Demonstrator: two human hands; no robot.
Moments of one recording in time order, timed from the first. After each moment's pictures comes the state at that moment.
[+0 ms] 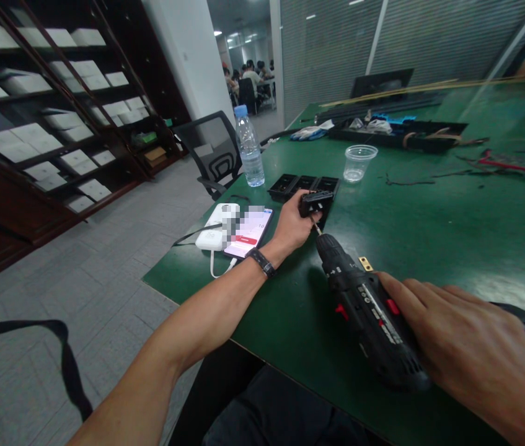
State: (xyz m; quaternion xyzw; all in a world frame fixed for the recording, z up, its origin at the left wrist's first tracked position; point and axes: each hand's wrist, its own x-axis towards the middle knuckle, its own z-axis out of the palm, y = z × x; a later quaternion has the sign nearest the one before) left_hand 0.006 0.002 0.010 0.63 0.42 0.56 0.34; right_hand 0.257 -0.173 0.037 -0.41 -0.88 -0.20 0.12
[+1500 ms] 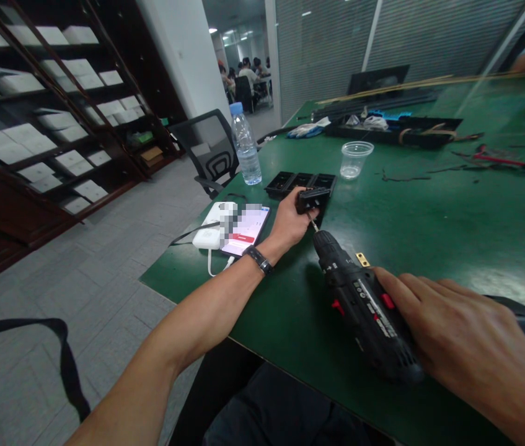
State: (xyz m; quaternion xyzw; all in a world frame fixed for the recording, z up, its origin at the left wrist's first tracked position) left_hand 0.005 0.003 0.010 0.63 0.41 0.55 0.35; right_hand 0.248 -0.175 0.041 -0.41 -0.88 -0.21 0.14
